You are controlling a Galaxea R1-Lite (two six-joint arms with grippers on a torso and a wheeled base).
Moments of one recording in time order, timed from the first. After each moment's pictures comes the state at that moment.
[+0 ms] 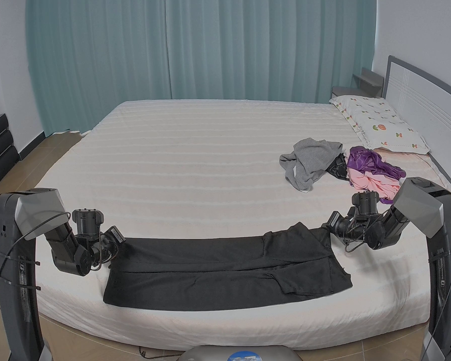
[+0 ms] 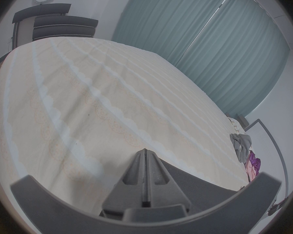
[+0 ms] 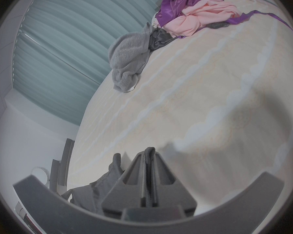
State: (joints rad) left arm 0.03 2.47 -0.88 -0.99 0.01 -0.66; right arm 0.06 2.58 -1.24 -0.70 0.26 0.73
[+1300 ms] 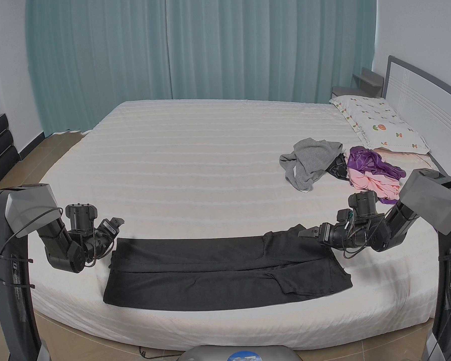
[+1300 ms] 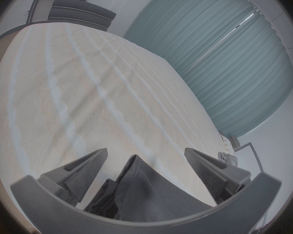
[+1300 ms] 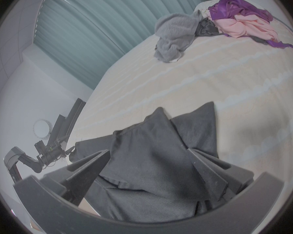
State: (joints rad) left arm 0.05 2.41 -0.85 -0.99 -0.02 -0.86; right arm 0.14 2.41 -1.06 -0.62 0.41 0.42
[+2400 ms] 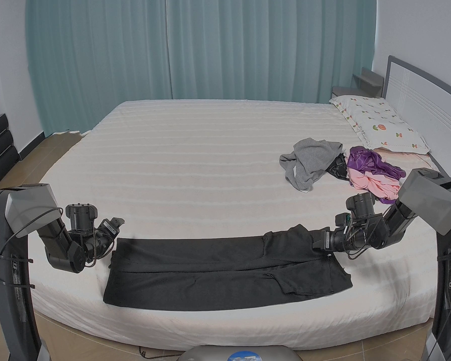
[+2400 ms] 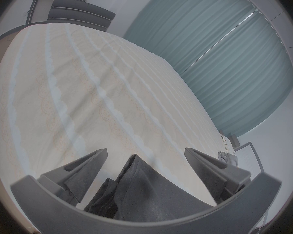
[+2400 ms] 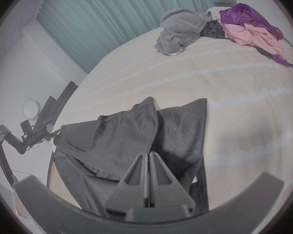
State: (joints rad) left arm 0.05 2.41 -0.84 -0.99 -0.02 -0.86; right arm 0.13 2.43 -1.10 -0.48 0.35 0.22
